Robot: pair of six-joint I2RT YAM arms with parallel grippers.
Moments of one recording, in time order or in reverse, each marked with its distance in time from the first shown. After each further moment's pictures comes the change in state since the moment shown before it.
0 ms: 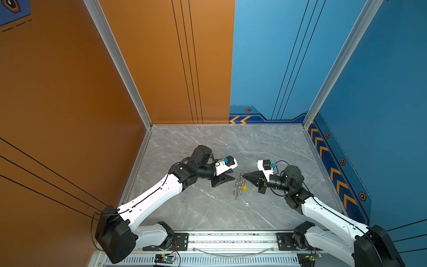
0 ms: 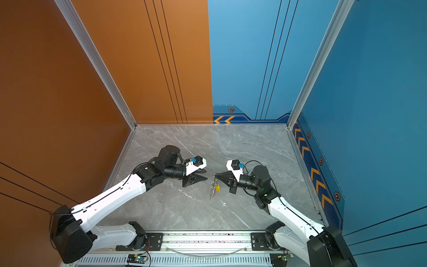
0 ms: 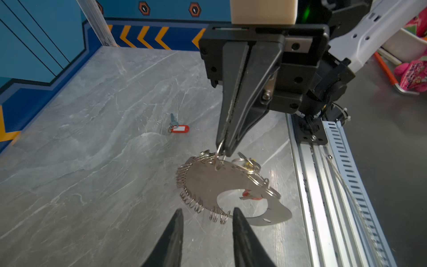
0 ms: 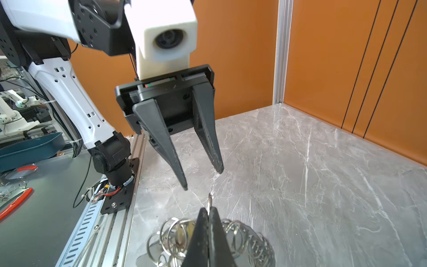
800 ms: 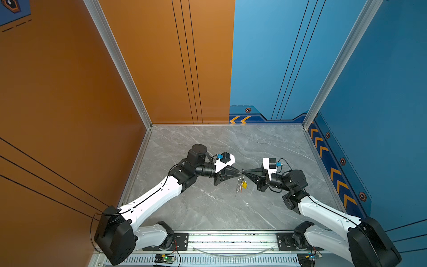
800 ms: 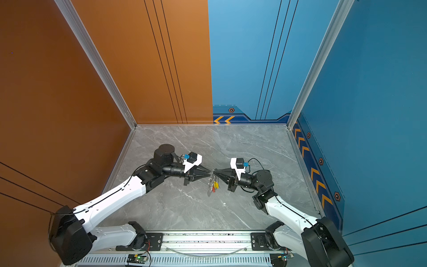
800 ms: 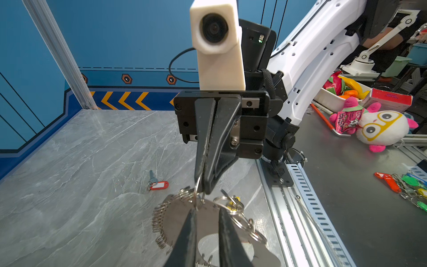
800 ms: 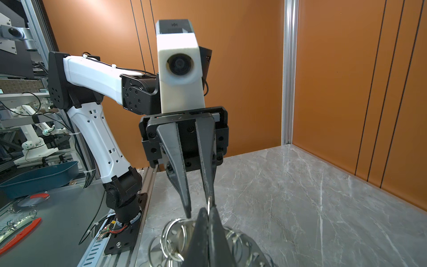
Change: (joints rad) left arm 0.022 0.004 -0.043 0.285 0.266 -0.150; right arm 0.029 0.081 -0.027 0.390 0.000 0.188
